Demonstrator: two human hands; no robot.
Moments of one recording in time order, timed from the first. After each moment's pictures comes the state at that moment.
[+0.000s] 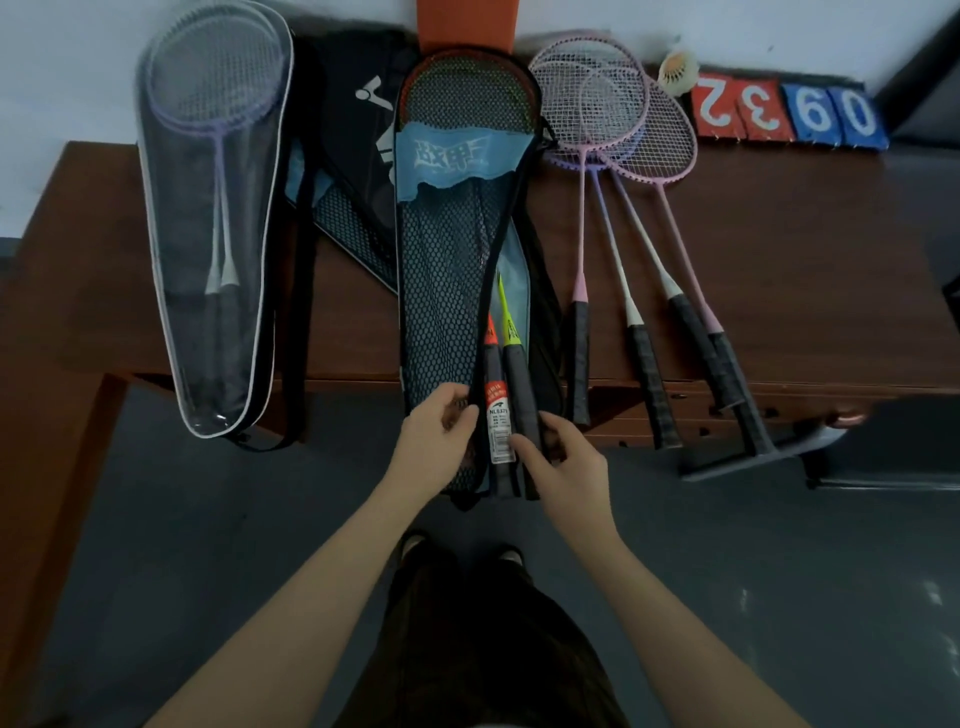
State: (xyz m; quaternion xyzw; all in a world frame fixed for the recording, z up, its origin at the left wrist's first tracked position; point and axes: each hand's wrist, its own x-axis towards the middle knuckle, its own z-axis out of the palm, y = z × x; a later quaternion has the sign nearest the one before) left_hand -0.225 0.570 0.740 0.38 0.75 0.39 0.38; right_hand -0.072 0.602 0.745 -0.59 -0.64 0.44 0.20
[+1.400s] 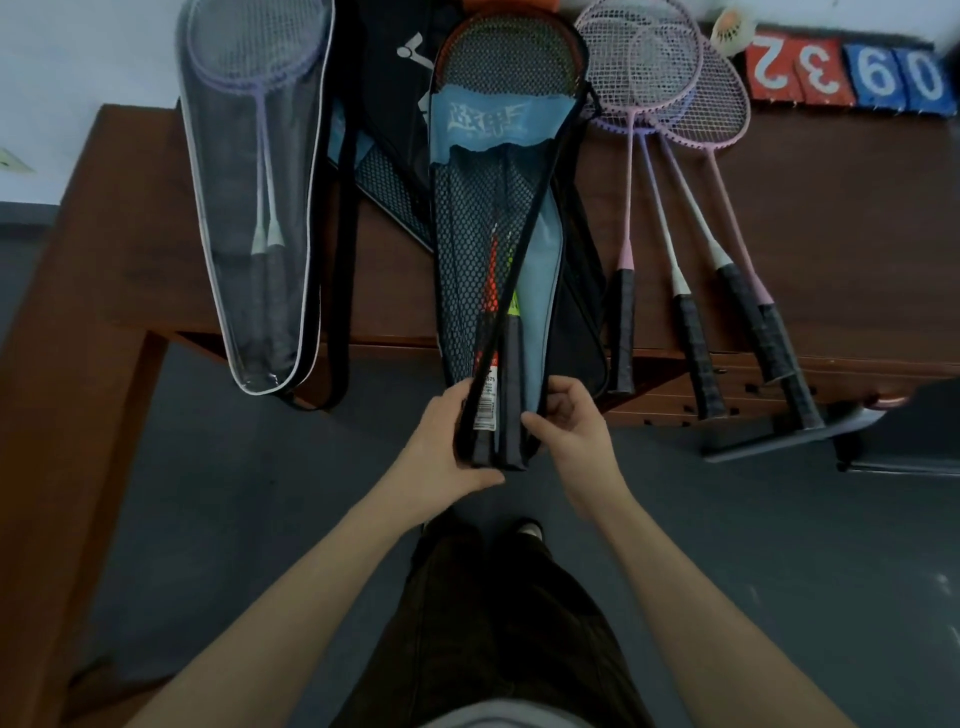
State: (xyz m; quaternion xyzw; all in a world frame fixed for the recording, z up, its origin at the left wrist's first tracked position) left_hand -0.252 0.500 0.746 0.44 0.67 0.35 0.48; right_hand -0.103 0.585 0.738 -0.48 -0.51 0.66 0.26
